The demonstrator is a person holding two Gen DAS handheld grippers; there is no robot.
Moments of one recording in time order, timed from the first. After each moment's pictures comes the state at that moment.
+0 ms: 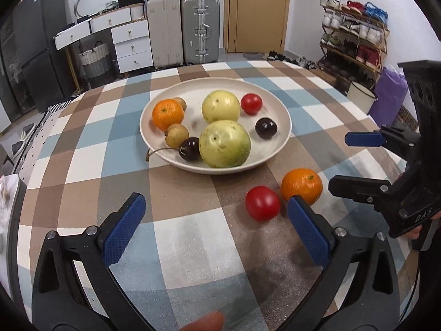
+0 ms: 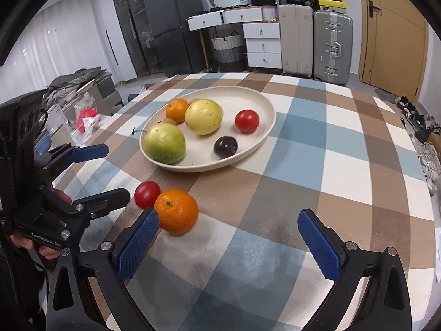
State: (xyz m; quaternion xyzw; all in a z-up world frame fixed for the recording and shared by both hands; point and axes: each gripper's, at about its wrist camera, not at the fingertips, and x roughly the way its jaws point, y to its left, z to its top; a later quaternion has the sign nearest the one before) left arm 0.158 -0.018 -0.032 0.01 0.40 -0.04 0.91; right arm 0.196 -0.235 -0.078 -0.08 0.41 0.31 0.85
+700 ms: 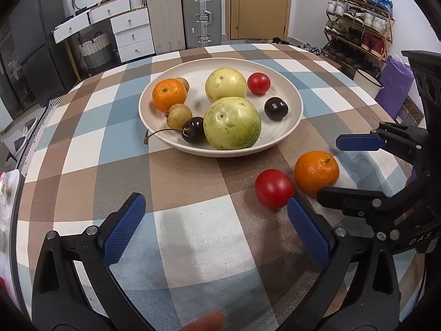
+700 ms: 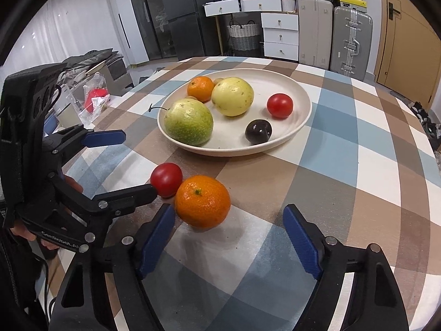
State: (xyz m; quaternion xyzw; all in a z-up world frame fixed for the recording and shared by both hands) left arm 0.169 -0.013 -0.050 0.02 0.43 -0.04 0.90; right arm 0.188 -0.206 -0.093 -0.11 0.43 0.34 0.83
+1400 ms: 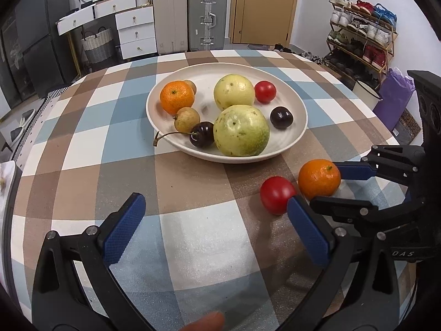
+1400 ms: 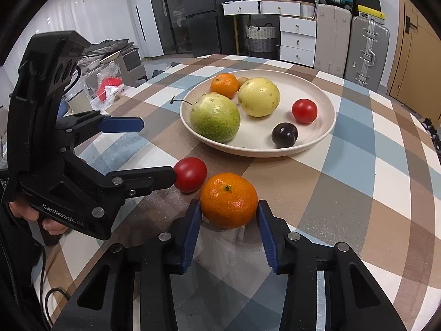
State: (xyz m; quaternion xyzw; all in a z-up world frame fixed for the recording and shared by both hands) left arm 0.169 0.001 -0.045 -0.01 0.42 -0.04 0.91; right arm 0.174 -0.191 -0.093 -0.13 0.41 0.37 0.82
